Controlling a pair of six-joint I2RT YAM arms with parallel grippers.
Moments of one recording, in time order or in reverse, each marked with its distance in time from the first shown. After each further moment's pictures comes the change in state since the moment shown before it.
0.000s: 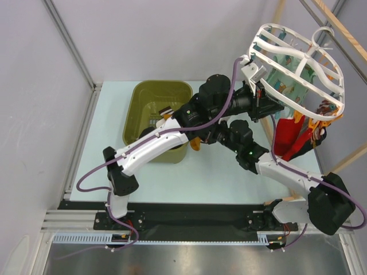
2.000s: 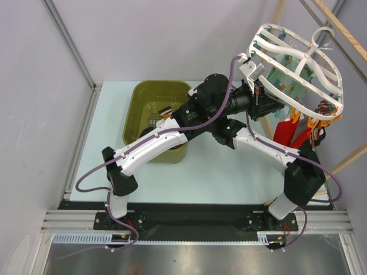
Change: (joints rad) left arm 0.006 -0.008 -0.005 0.021 -0.007 -0.024; right arm 0.072 0.380 0.542 -0.434 -0.002 -0.293
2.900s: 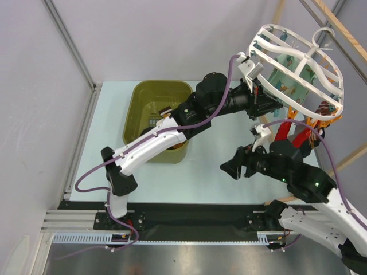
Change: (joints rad) left arm 0.010 -0.005 0.000 -0.007 0.019 -0.008; right arm 0.061 -0.935 -0.330 -0.628 0.053 0.138
